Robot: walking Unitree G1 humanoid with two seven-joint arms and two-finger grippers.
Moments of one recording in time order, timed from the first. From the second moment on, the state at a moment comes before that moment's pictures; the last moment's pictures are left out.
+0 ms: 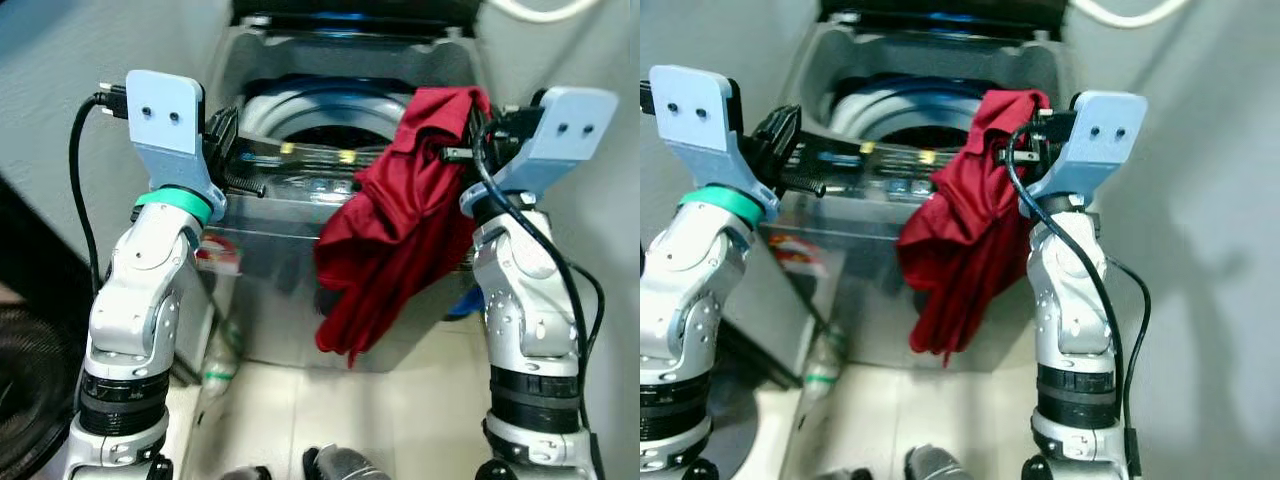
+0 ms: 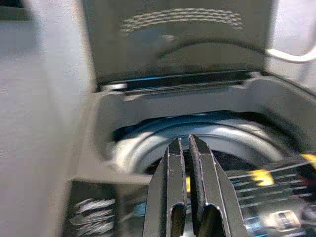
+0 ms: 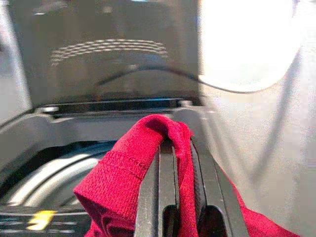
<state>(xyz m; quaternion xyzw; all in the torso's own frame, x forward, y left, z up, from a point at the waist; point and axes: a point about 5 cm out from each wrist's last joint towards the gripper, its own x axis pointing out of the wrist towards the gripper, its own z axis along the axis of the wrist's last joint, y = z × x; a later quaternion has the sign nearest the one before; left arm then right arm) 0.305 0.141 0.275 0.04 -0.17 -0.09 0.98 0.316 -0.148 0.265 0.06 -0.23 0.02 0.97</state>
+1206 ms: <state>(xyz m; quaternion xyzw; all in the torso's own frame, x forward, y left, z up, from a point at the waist) 0.305 0.139 0.280 0.04 -0.19 -0.09 0.98 0.312 -0.144 0.269 0.04 -0.25 0.04 0.97</state>
